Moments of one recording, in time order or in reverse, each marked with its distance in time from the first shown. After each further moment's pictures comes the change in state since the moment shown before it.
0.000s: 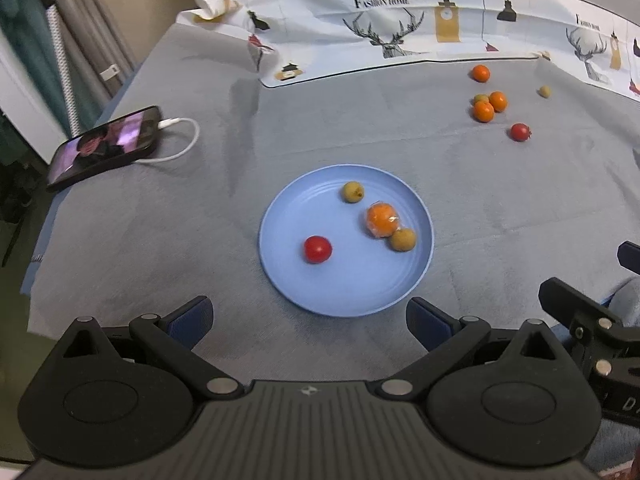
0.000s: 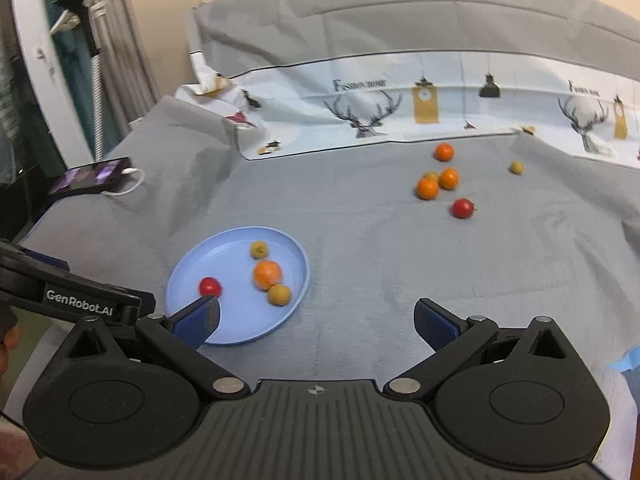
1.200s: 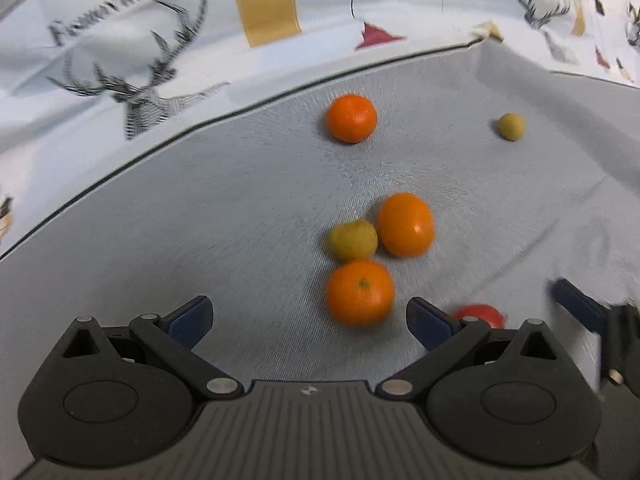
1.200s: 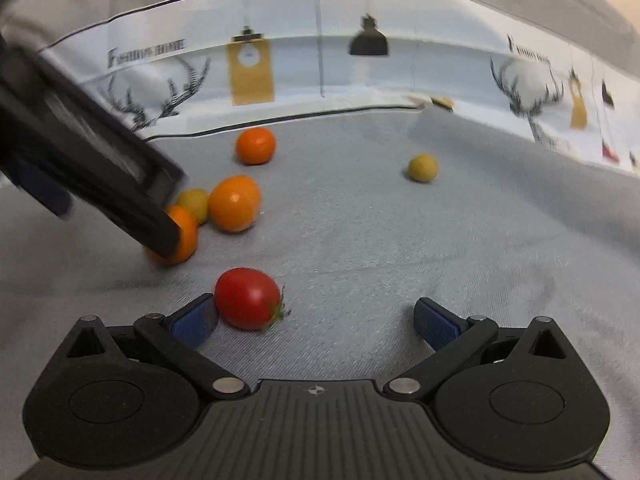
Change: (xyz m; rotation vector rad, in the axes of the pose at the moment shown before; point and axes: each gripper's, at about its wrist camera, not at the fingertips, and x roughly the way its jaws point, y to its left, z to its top) left arm 0.284 -0.249 0.266 0.247 0.034 -0.284; right arm 0.285 -0.206 0.058 0.048 -0.093 -0.318
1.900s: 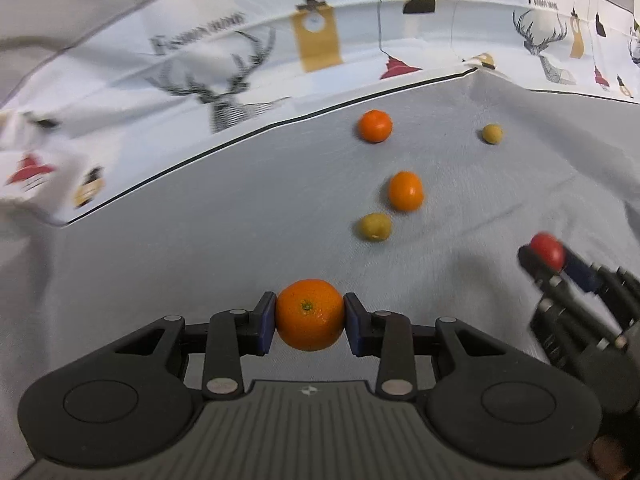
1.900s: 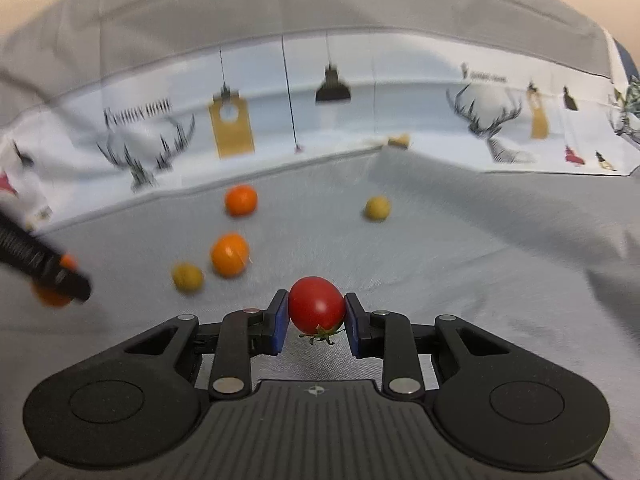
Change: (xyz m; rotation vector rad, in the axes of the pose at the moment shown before) left arm -0.134 0.014 -0.062 -0.068 -0.044 0.104; right arm -0.099 -0.016 0.021 0.081 -0.076 0.007
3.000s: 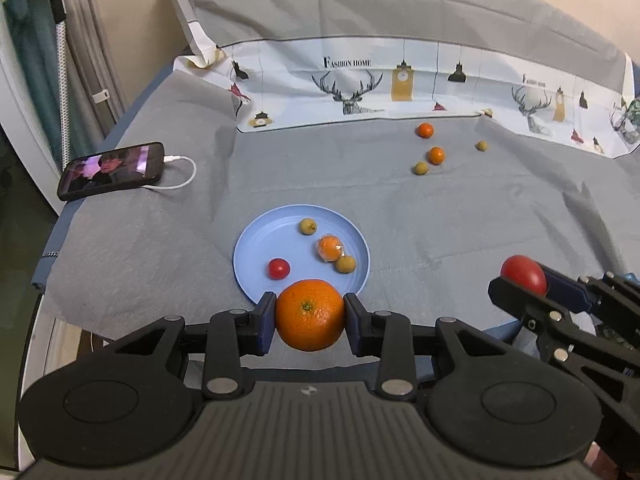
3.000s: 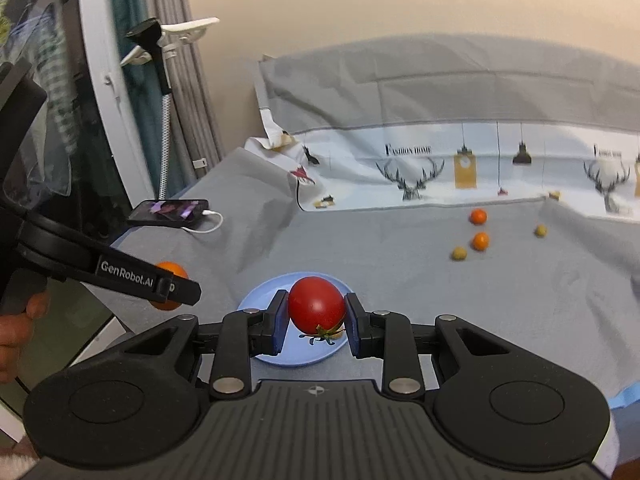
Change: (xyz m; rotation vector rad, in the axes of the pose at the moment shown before) left arm -0.297 0.101 -0.271 -0.227 -0.151 0.038; right arm -0.347 0.125 -0.036 -0.205 -0.012 0.455
